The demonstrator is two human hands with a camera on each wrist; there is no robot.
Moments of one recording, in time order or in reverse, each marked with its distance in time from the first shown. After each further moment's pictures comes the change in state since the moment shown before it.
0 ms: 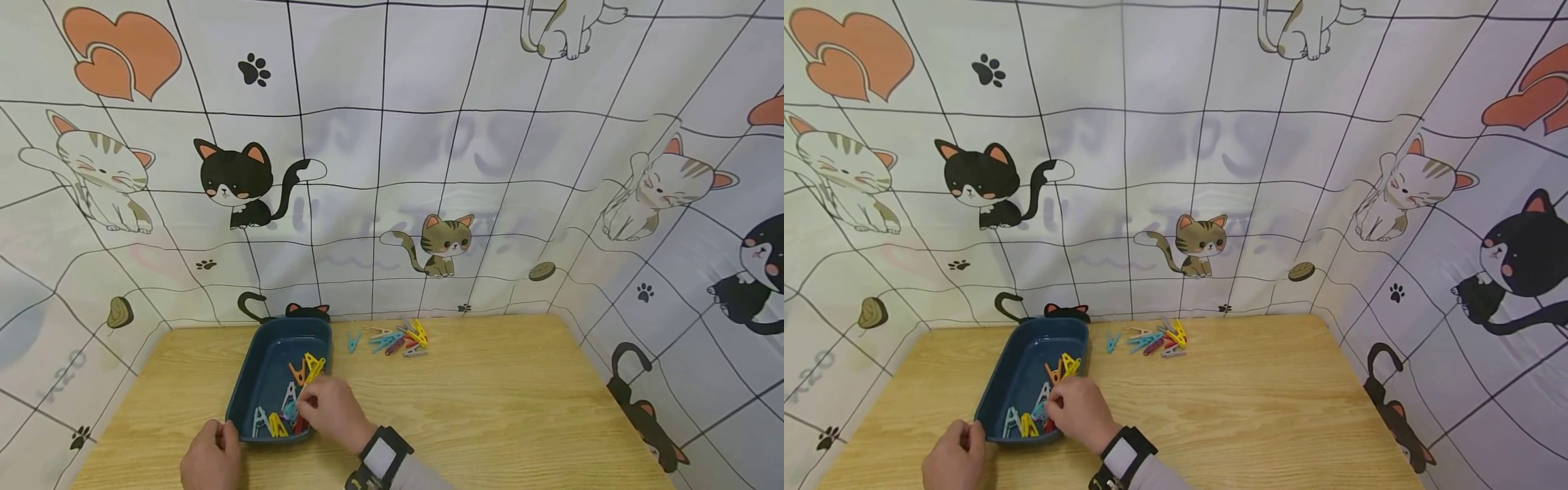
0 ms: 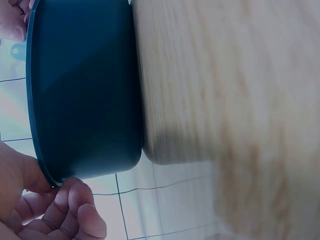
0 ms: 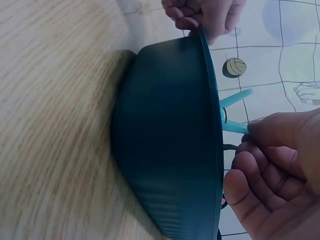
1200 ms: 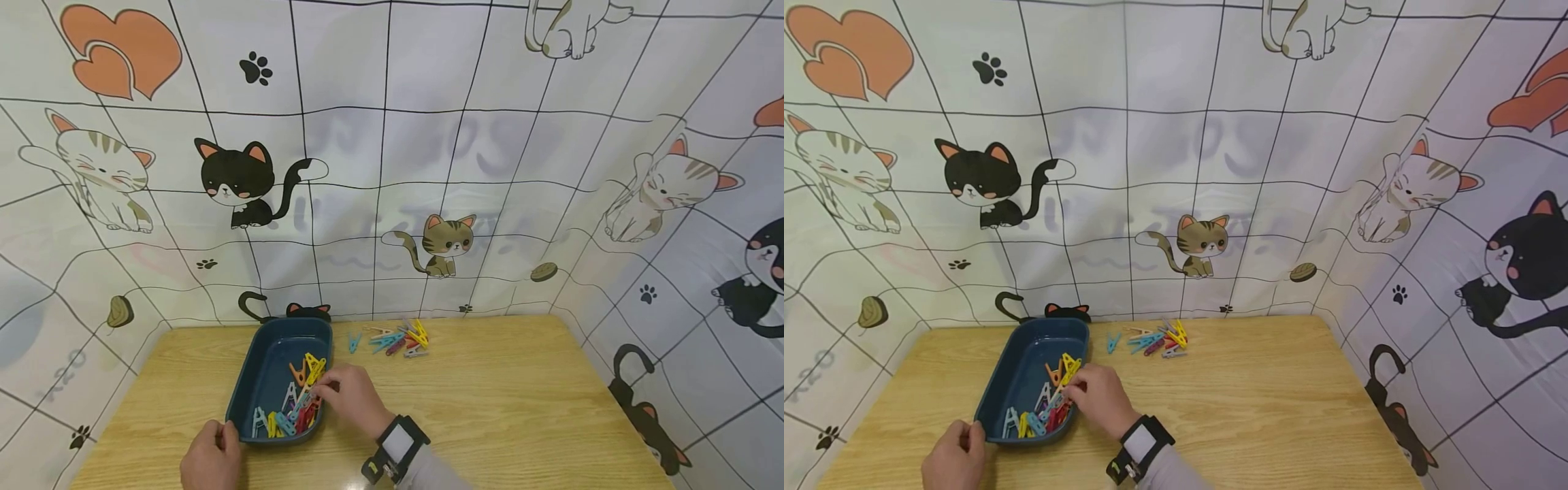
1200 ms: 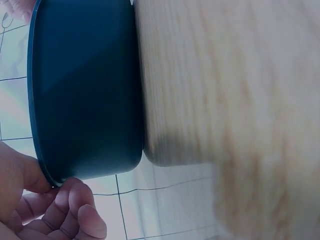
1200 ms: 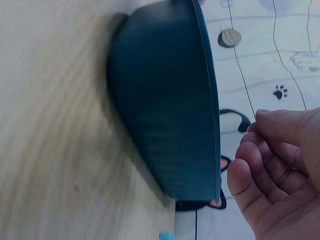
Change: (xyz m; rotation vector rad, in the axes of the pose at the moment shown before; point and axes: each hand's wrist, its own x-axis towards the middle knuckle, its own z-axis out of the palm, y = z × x) left_hand -0.001 -0.001 0.000 -0.020 0.030 0.017; right_hand 0.002 0.028 -0.017 0.143 0.001 0.134
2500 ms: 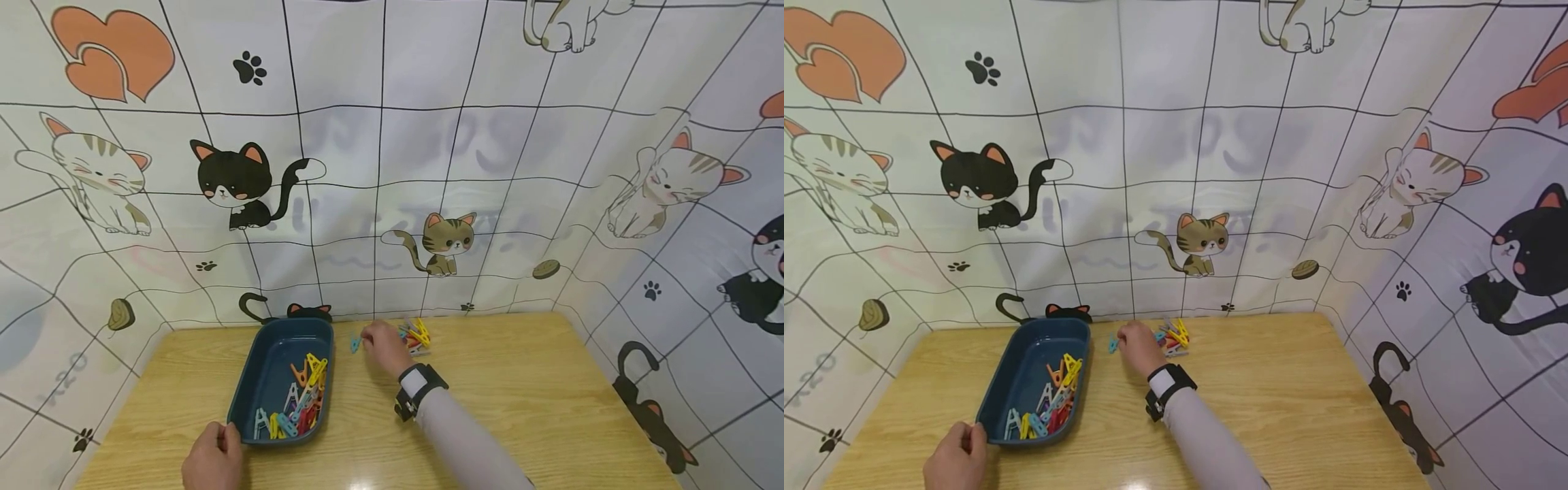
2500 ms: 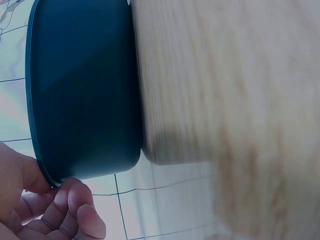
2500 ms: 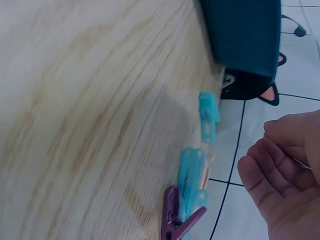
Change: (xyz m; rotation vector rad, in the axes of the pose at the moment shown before) left_hand 0.002 0.002 -0.003 0.024 -0.075 -0.043; right_hand 0.050 0.073 -0.049 -0.338 0.052 0.040
